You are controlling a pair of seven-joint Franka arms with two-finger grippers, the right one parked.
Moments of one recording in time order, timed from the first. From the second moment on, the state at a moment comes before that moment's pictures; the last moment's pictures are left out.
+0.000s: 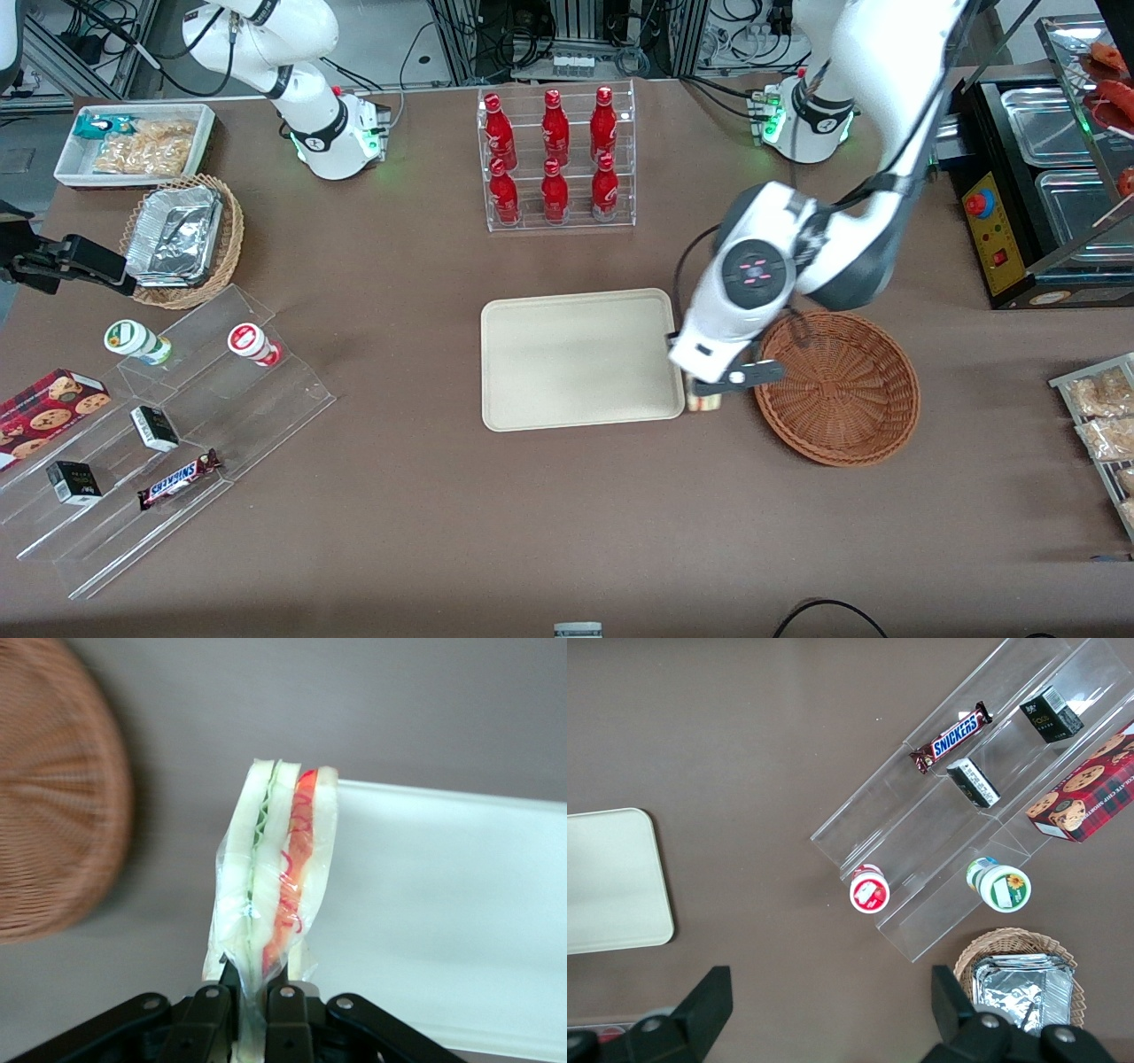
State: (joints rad) arm -0.36 0.51 -0.24 -1.57 0.08 1.95 -0.76
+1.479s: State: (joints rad) arm -0.60 0.88 -0.22 -1.24 0.13 2.11 -0.92
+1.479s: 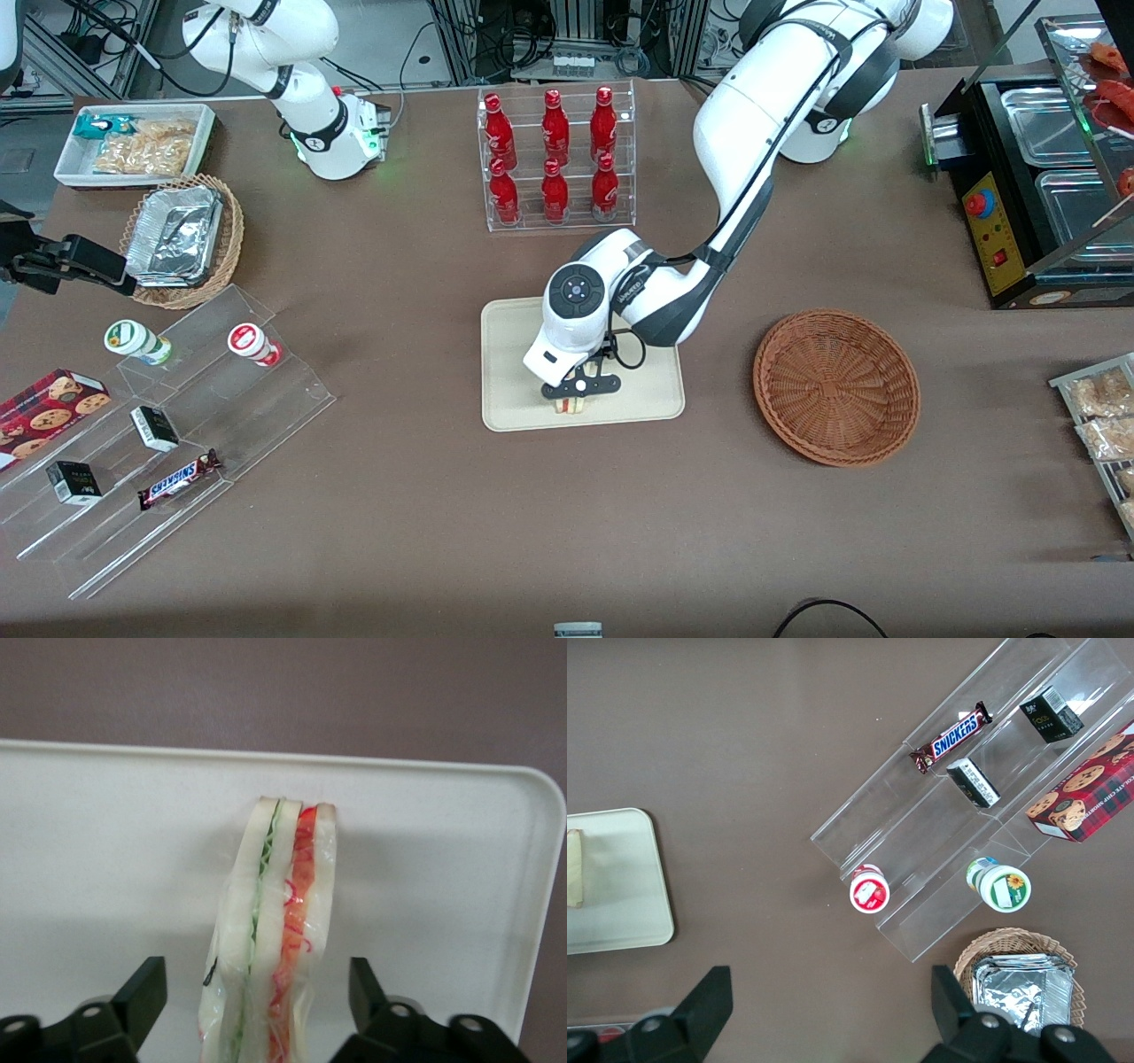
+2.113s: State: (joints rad) arm -0.60 0.60 -0.10 -1.28 0.14 1.92 -0.92
